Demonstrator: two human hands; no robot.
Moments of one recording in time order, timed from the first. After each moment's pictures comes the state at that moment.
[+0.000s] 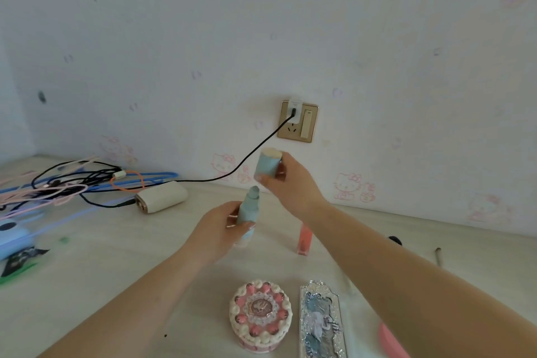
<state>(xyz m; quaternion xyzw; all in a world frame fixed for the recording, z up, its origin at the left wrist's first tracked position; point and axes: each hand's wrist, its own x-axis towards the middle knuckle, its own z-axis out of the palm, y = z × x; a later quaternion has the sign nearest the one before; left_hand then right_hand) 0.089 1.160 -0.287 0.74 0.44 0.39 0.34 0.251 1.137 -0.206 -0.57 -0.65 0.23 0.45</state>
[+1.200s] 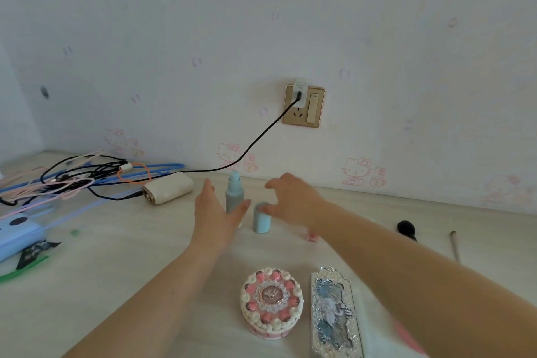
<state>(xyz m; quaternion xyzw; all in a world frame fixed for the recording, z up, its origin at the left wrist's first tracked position) 0.091 1.168 -0.302 0.60 0.56 0.48 0.29 0.249 1.147 -0.238 -0.66 -0.74 0.05 0.09</state>
